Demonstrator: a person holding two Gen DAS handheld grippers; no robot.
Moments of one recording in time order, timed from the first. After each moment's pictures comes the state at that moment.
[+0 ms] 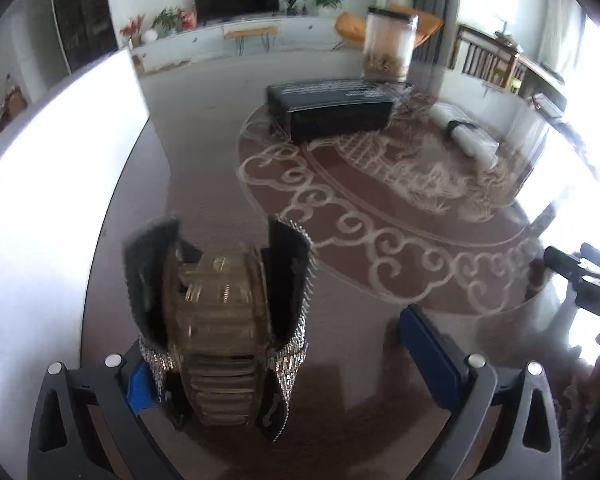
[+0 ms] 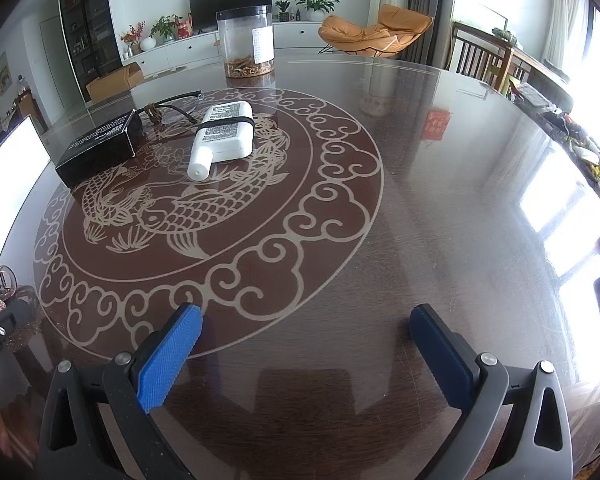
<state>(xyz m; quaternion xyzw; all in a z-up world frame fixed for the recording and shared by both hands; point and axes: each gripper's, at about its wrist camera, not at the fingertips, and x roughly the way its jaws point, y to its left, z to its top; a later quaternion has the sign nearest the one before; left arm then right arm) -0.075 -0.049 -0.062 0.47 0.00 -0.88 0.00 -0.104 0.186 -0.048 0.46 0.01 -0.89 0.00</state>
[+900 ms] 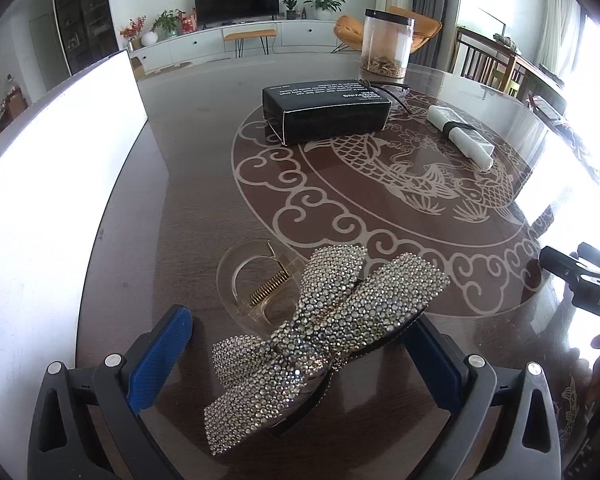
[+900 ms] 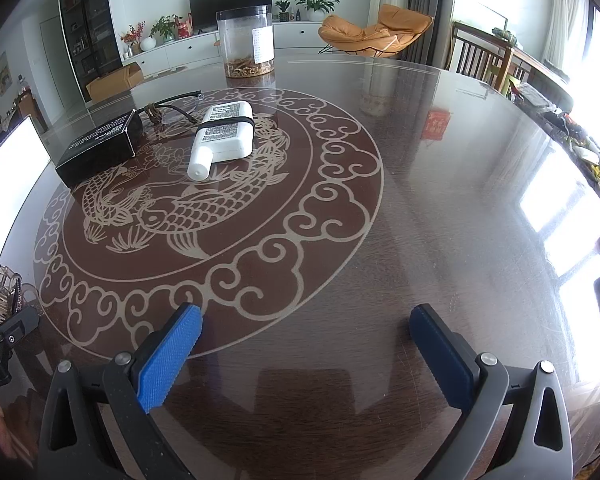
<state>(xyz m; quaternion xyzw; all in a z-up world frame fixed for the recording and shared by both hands) -0.074 -0.050 -0.062 0.47 0.00 -0.88 0.01 -0.106 0.186 -0.047 0.46 0.01 -0.89 0.01</state>
